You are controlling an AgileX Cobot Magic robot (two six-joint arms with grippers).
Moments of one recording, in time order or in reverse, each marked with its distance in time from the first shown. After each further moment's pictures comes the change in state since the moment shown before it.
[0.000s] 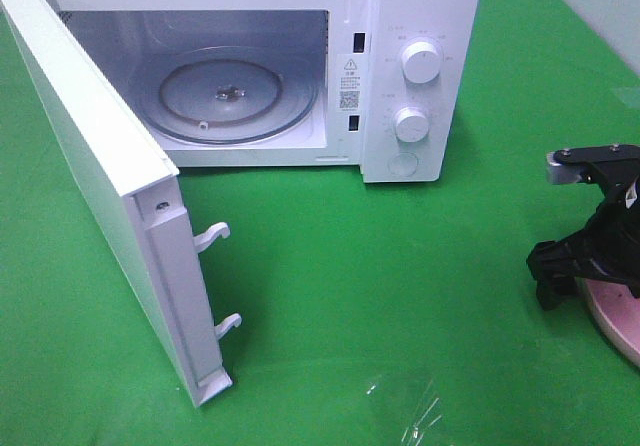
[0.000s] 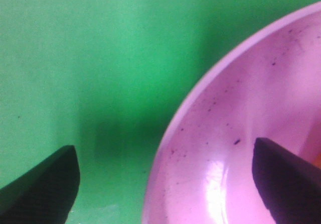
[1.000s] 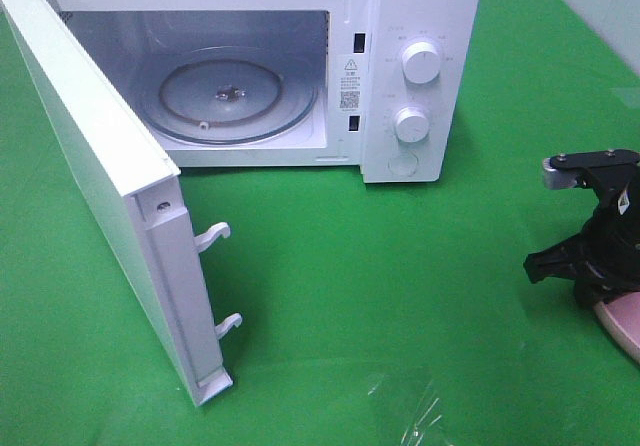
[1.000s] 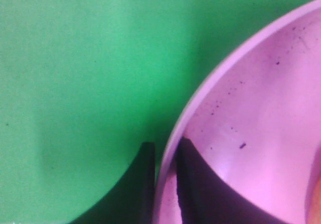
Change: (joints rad) left arm 0.000 0.000 0.000 0.000 0.000 0.000; right arm 0.003 0.049 -0.010 -0.049 0.002 0.060
